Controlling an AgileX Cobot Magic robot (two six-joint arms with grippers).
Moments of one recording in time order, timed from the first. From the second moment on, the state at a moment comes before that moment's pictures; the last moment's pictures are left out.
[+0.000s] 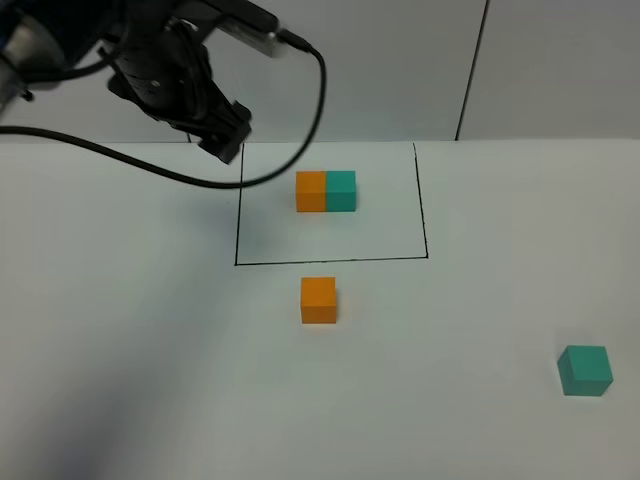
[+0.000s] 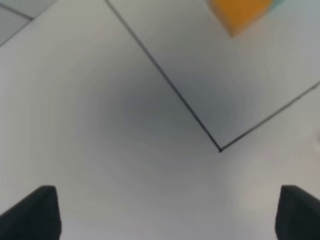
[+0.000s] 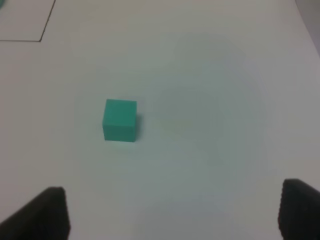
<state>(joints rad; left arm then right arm) -0.34 2.10 -2.14 0.10 1.19 0.22 0.02 0.01 -0.50 -0.05 1.07 -0.01</state>
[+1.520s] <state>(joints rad) 0.04 0.46 -0.73 0.06 1.00 0.06 0.02 0.01 -0.50 -0.05 1.07 -0.01</state>
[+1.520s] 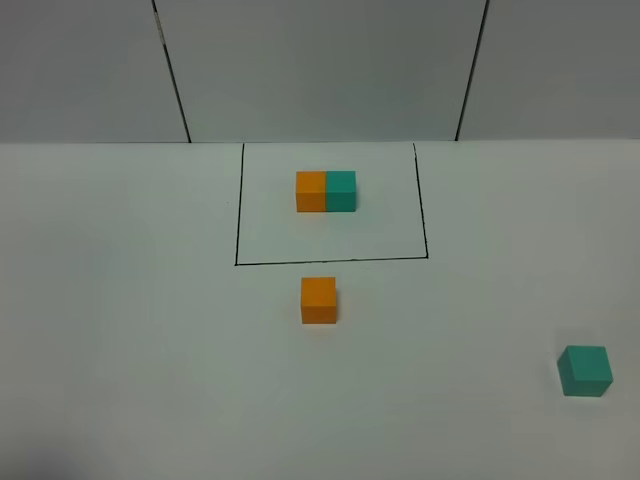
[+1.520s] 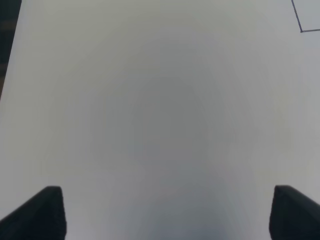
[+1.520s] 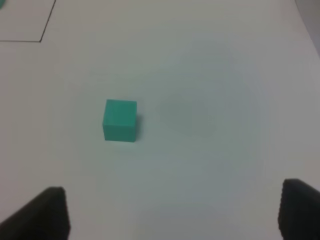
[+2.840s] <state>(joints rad) -0.02 -0.01 -0.51 -0.02 1.04 0.04 0.02 0.01 -0.50 -0.05 1.07 -0.01</state>
